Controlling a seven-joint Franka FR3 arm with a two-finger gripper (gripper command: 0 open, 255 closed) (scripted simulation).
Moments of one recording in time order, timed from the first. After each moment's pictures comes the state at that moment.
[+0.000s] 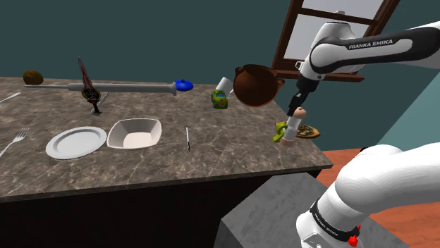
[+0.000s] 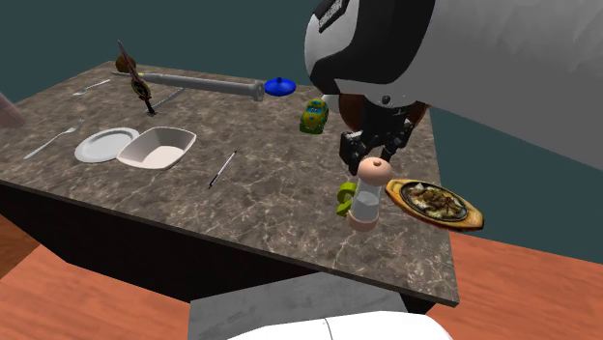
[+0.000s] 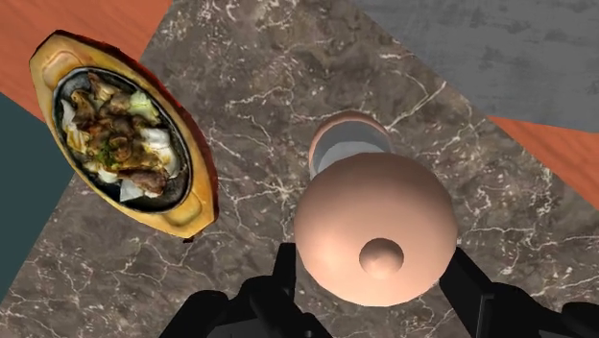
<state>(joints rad) -0.11 -0.66 -0.38 -2.61 -0.24 2.02 -0.48</state>
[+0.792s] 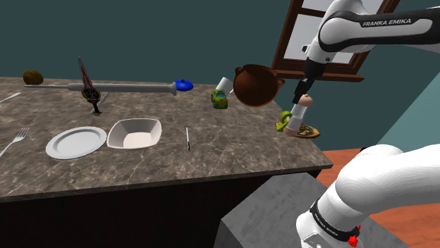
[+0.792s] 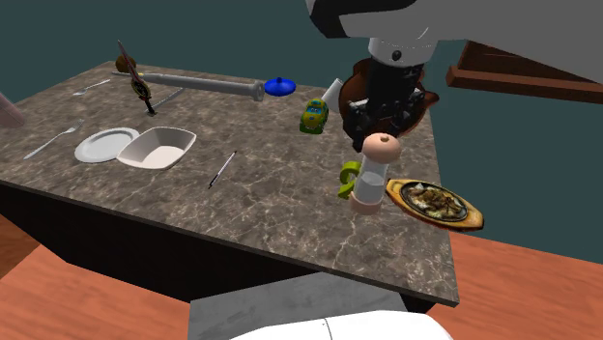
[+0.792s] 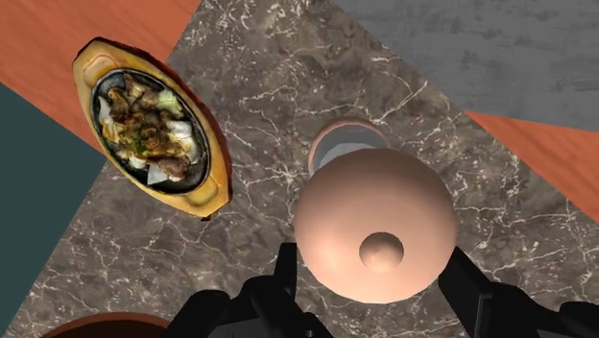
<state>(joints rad) -0.10 -0.69 -0.35 -2.47 -0.22 1.86 -0.48</state>
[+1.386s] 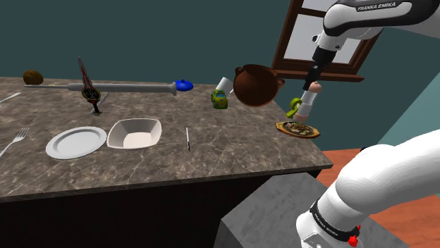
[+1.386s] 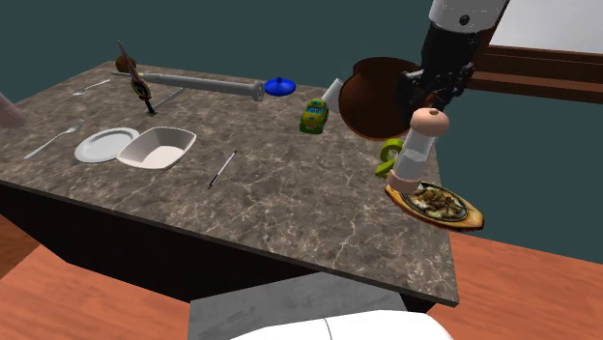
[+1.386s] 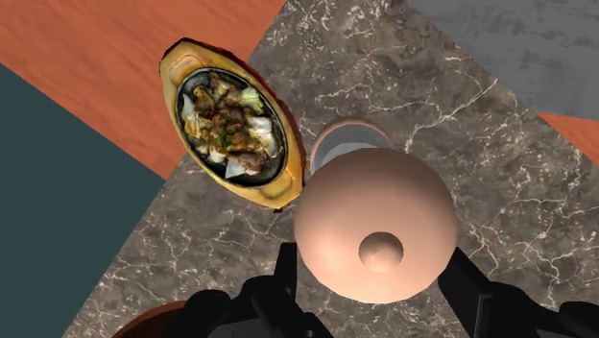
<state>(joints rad) -0.09 -0.48 -0.51 -2.21 -0.21 1.82 -0.66</state>
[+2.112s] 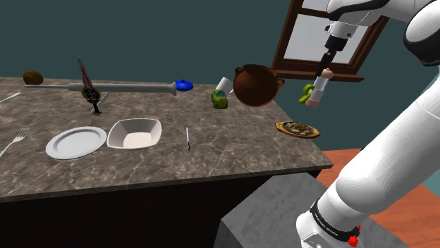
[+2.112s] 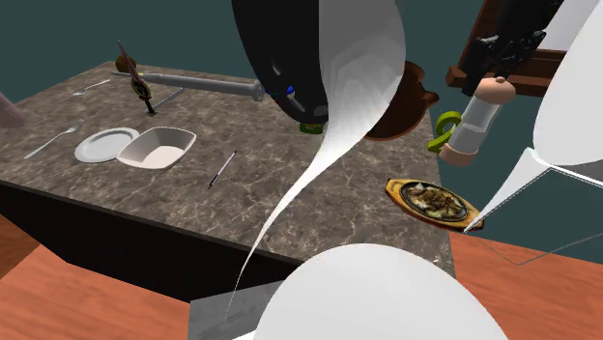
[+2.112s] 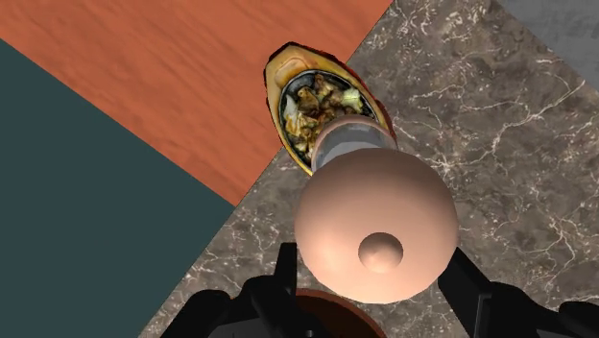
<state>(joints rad) -0.08 -0.10 -0.76 -1.77 -0.03 1.74 -0.99</state>
